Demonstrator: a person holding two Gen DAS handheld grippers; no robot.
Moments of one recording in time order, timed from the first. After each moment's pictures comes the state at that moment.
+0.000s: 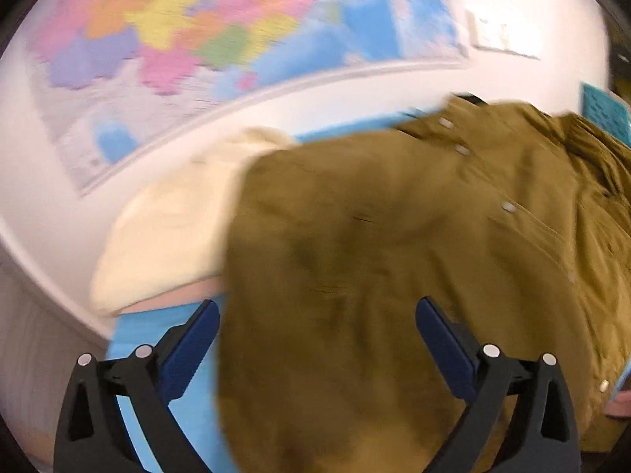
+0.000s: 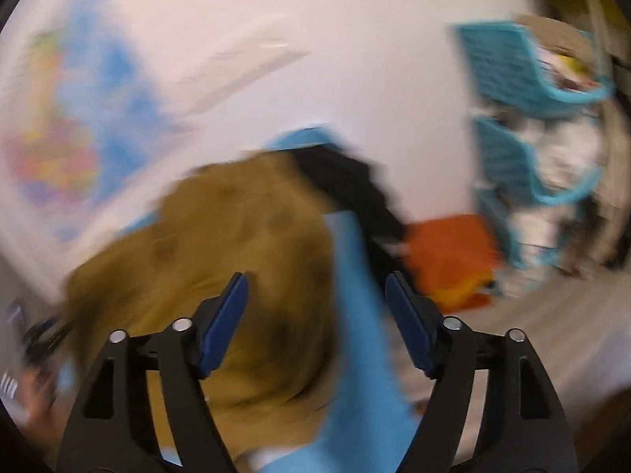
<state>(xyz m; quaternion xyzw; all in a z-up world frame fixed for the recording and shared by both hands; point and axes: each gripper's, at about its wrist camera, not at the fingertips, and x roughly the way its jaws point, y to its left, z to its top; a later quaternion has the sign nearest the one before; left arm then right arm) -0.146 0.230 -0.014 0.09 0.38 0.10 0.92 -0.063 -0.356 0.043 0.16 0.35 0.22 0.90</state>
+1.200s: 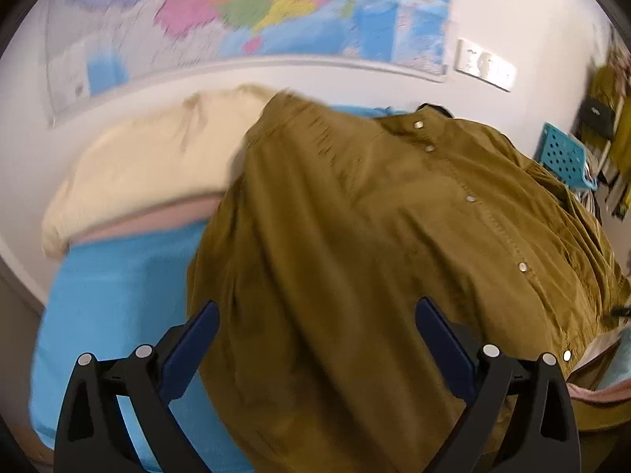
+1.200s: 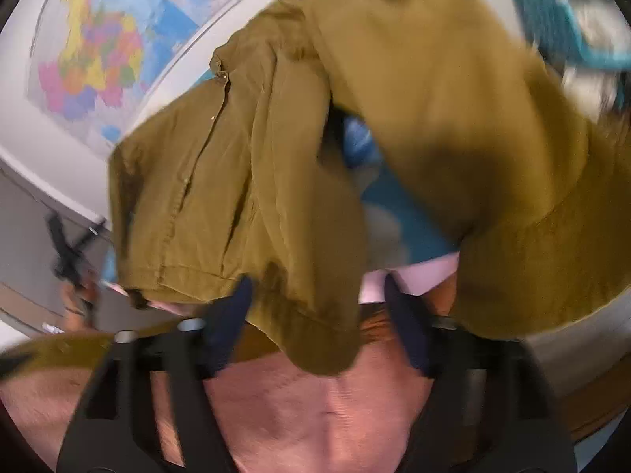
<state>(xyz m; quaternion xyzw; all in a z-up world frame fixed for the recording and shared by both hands) -0.203 0.264 -0.035 -0.01 0.38 -0.02 0.93 -0.173 -0.298 -0.014 0.14 0.47 0.23 0.84</state>
